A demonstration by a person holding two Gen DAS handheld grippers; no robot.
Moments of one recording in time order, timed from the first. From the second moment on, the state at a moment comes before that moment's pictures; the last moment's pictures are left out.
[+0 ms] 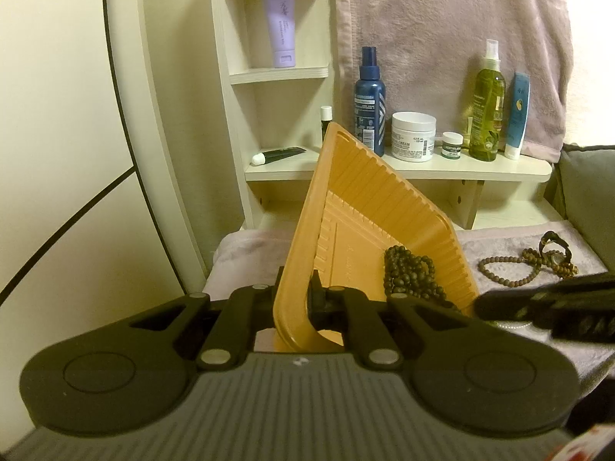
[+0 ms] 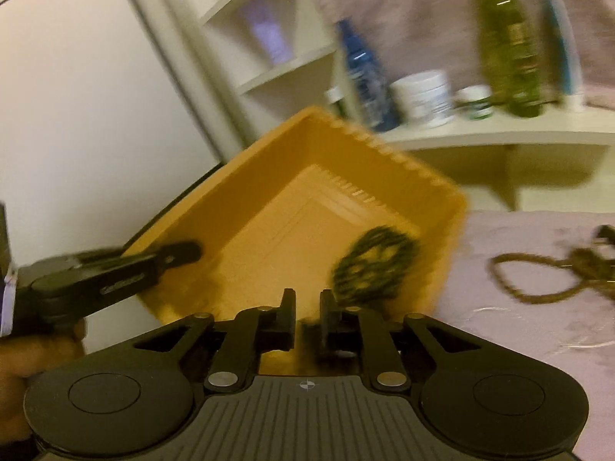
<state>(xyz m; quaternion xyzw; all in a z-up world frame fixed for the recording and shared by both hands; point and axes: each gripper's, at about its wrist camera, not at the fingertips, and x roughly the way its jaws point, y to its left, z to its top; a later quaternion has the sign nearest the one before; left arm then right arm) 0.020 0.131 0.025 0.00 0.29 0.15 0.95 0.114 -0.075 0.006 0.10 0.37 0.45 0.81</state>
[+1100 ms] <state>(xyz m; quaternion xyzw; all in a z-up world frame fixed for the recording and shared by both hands) 0.019 0.133 0.024 0.00 0.29 0.15 0.94 0.163 -0.200 -0.065 -0.02 0.38 0.21 0.90</state>
